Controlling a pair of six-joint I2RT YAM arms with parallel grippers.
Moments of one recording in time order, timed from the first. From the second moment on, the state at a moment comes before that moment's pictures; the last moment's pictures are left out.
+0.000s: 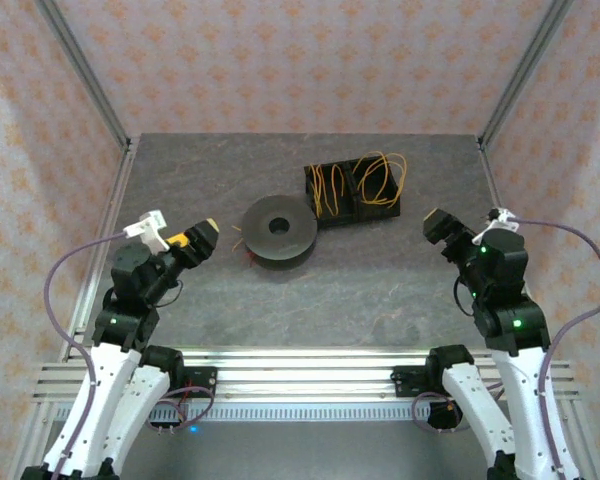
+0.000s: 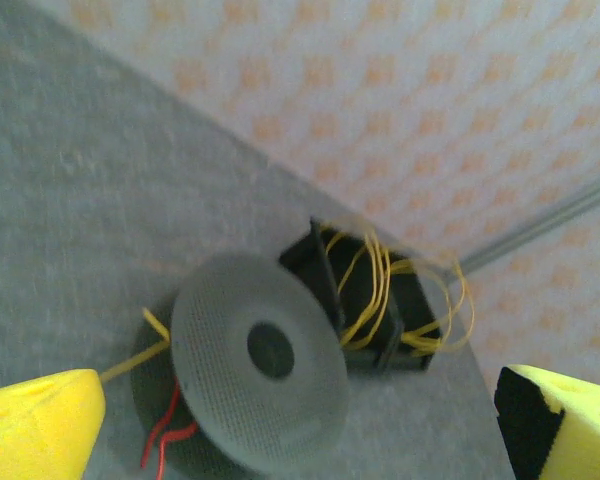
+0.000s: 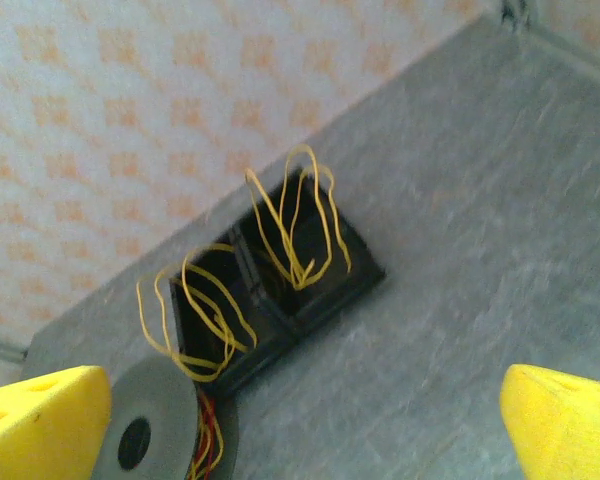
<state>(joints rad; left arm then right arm) -0.11 0.55 0.59 -0.32 0.19 -0.74 0.12 0.59 0.91 -0.74 0.05 0.67</state>
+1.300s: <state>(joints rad) -0.06 1.86 0.51 1.14 0.71 -1.48 0.13 0.67 0.67 -0.66 -0.33 0.82</state>
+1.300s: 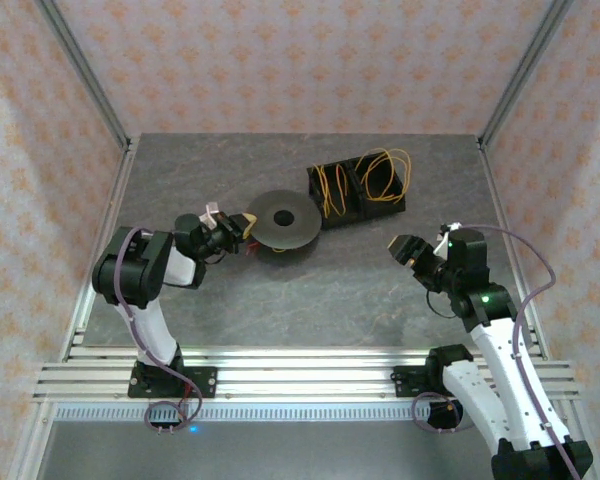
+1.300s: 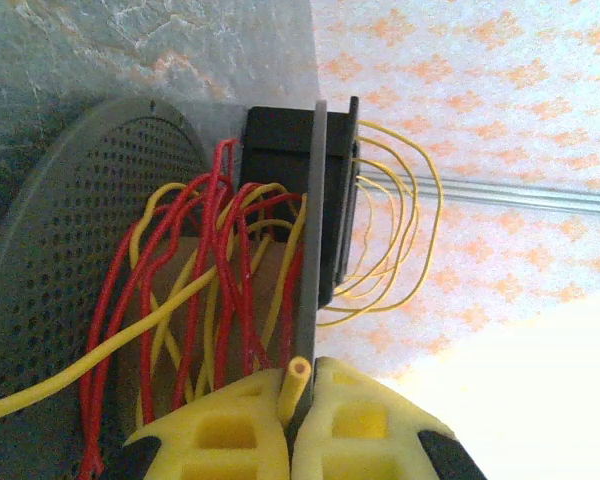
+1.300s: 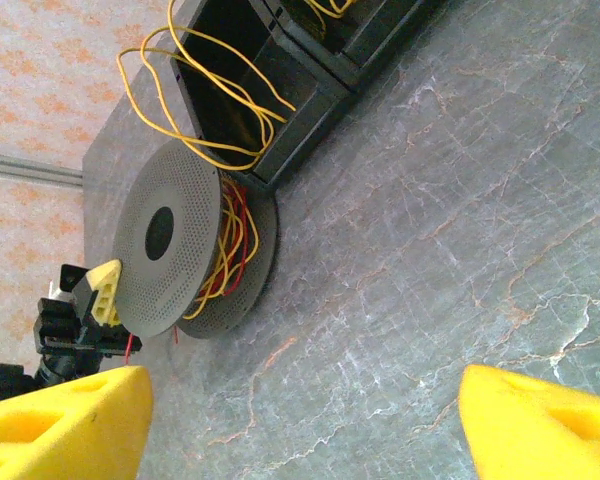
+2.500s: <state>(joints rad) -0.52 1.47 1.35 -0.91 -0.30 -0.58 0.33 1.54 1.32 -0.66 -0.16 0.58</state>
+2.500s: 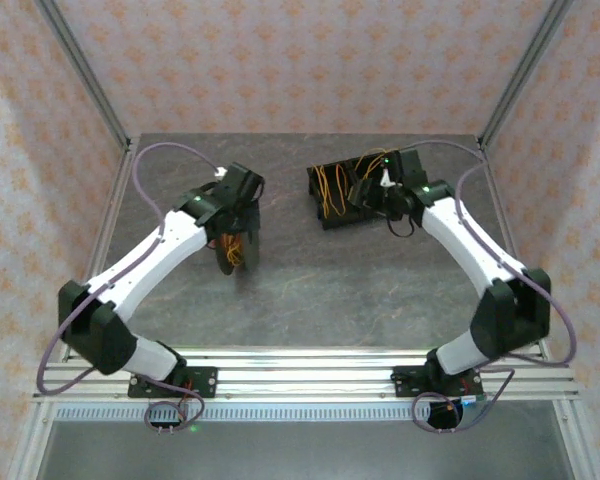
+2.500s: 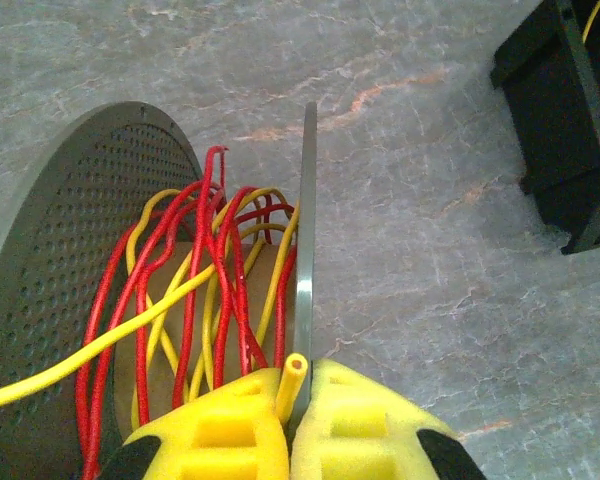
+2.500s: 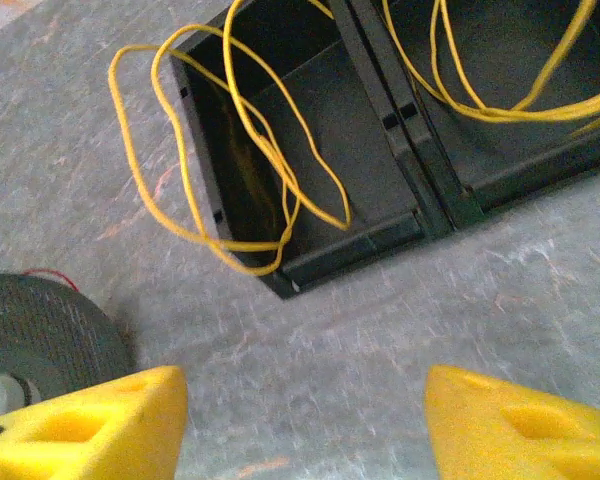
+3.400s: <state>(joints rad) -0.62 1.64 1.53 -0.88 -0.35 -0.59 0.34 2.08 1.79 -0.69 -0.16 0.48</state>
